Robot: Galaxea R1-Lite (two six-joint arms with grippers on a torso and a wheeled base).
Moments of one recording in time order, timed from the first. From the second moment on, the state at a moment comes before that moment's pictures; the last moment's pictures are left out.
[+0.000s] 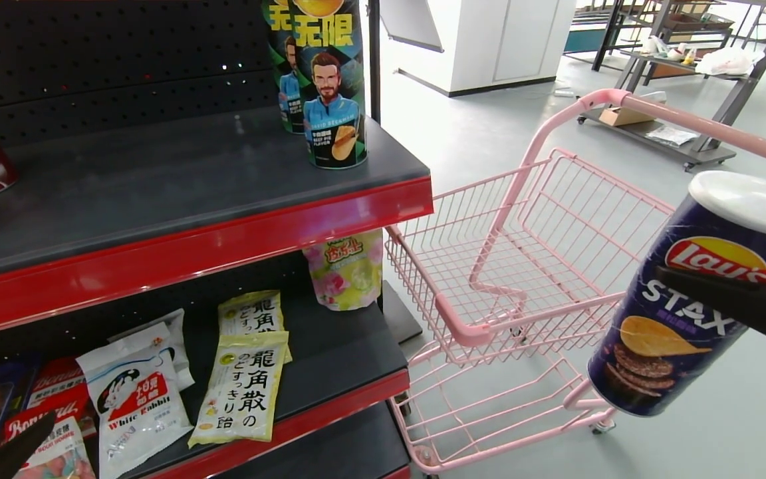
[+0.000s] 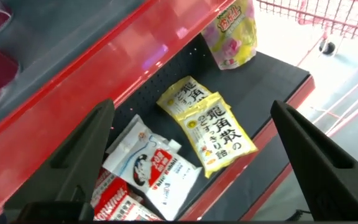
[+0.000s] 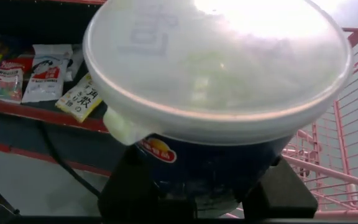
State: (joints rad) left arm -0.36 0.61 -0.46 0.03 0.14 0.36; right arm 0.42 1.03 -0.68 -0.17 0.18 -0.11
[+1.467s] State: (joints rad) left arm -0.36 0.60 -0.46 0.03 0.19 0.45; right arm 0.43 1.03 -0.68 -0.18 0.19 -0.13
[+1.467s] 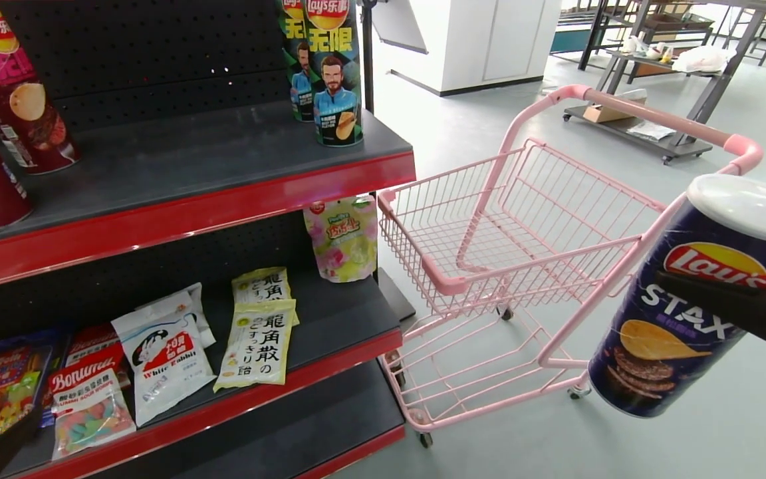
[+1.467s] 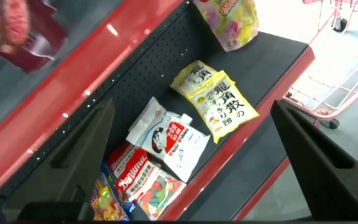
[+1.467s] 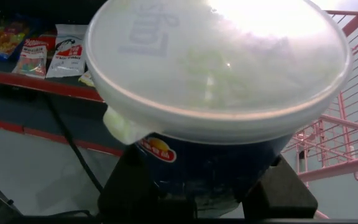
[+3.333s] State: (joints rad) left arm -0.36 0.60 -0.48 0.02 0.19 0.47; right arm 0.43 1.05 -0.69 -0.17 0.19 -0.15
